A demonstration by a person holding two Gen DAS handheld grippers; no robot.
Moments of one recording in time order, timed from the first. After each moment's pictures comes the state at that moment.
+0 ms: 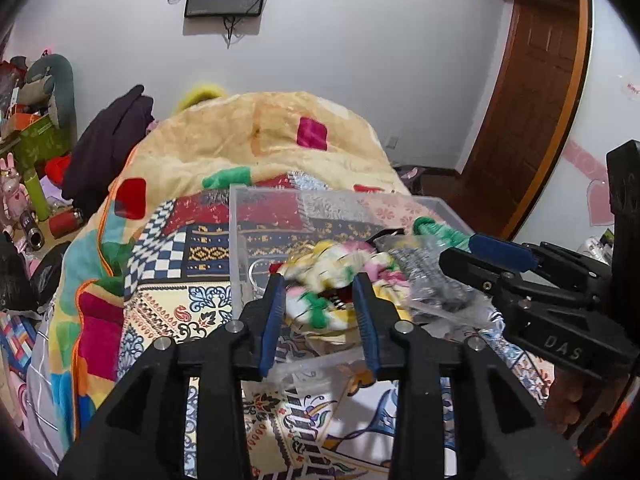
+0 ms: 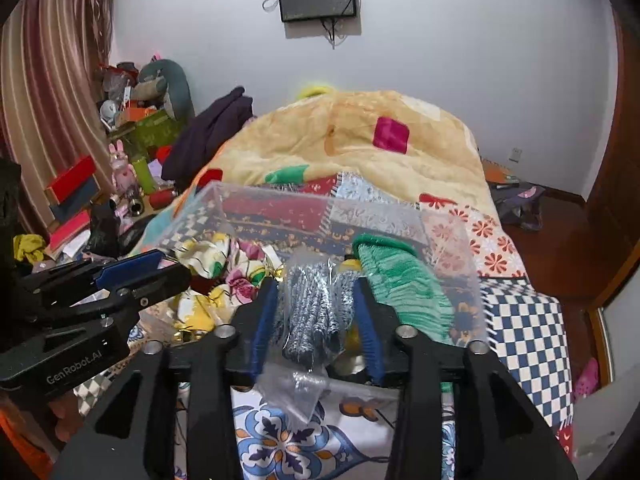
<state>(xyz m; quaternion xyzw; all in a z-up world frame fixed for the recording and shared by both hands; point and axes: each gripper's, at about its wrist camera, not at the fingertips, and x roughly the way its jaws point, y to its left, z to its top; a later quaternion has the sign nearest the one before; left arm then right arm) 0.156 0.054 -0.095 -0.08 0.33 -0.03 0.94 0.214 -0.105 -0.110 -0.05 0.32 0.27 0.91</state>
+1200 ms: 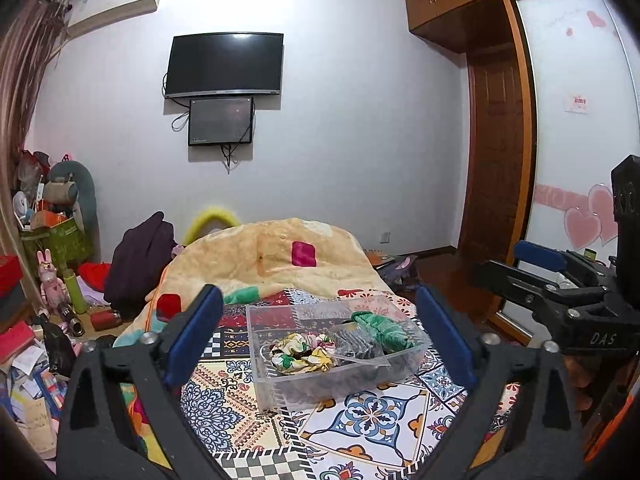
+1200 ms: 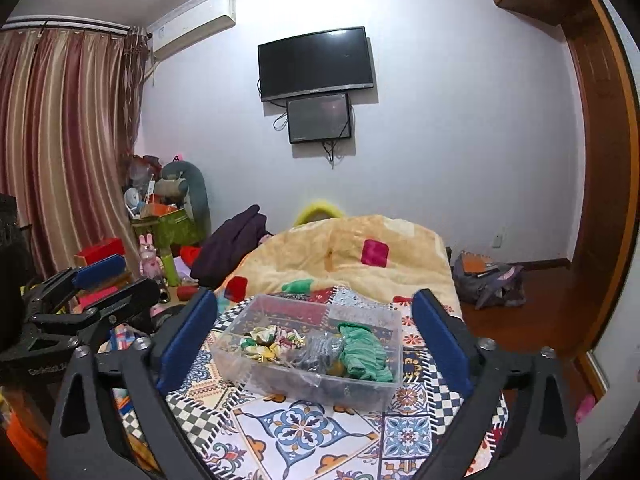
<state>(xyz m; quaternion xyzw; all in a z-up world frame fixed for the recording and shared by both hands) 0.027 0.010 0.014 -0.01 0.13 -0.01 0.99 0.100 -0.173 -0.016 0.00 0.14 0.27 0.95</state>
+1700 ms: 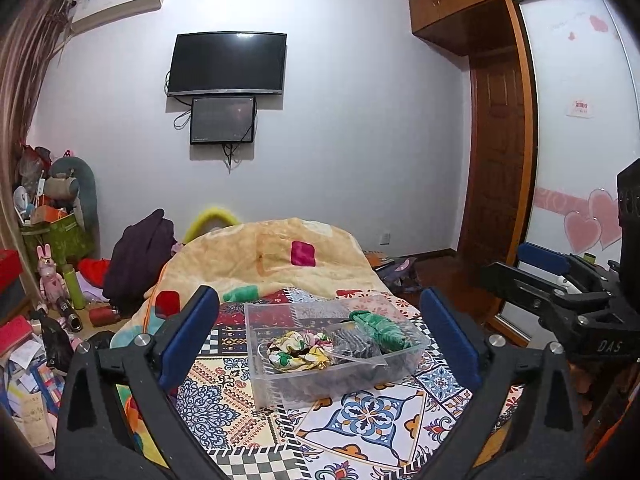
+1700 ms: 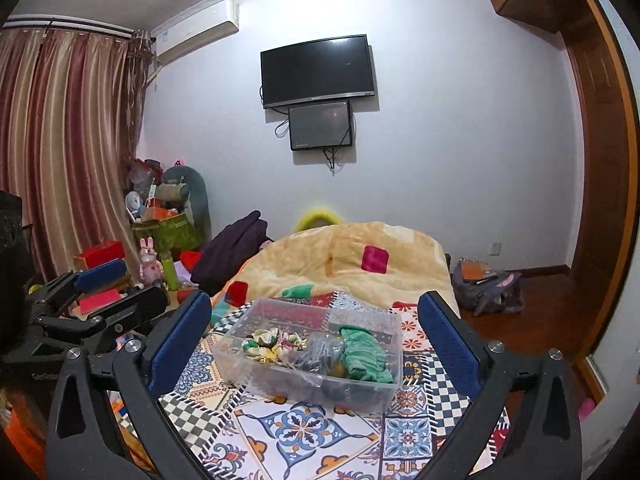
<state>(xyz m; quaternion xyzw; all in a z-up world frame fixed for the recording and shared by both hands) 0.025 0.012 0.013 -0.02 0.13 -0.01 0.99 0.092 -0.177 -0.018 0.00 0.13 0.27 0.95</state>
